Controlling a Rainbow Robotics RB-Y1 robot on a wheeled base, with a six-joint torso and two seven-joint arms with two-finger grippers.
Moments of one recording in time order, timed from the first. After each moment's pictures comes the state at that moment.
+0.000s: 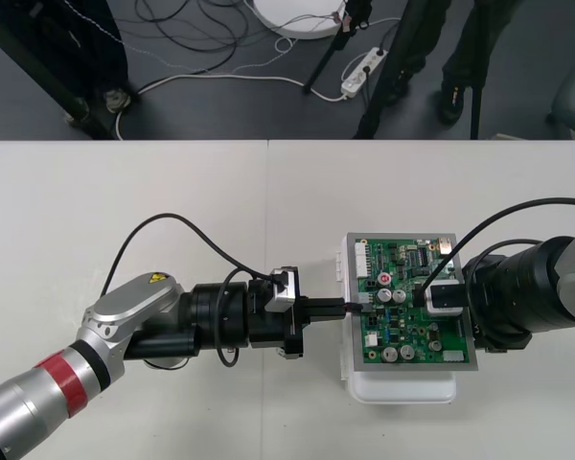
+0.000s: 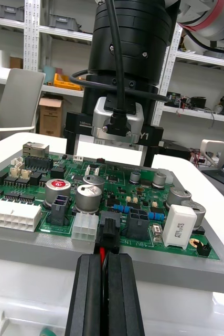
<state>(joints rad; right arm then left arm) -0.21 -0.95 0.39 -2.14 2.31 -1.44 -0.73 -0.43 0.44 -0.78 -1.18 -0.65 -0.97 -0.61</state>
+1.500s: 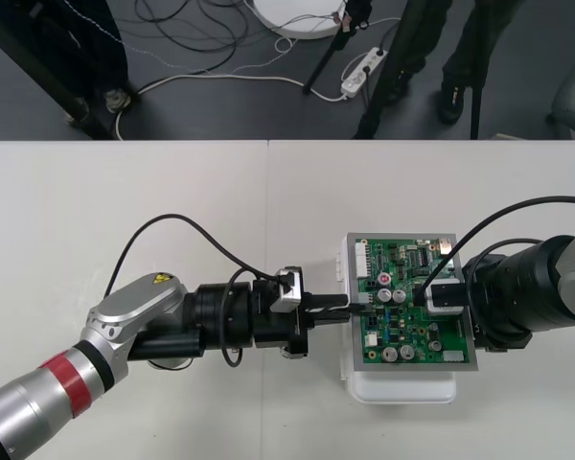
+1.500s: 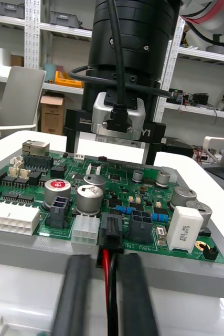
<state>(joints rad) -0.21 -0.95 0.39 -2.13 2.31 -1.44 -0.73 -0.43 0.43 -0.78 -1.18 -0.67 -0.95 -0.61</state>
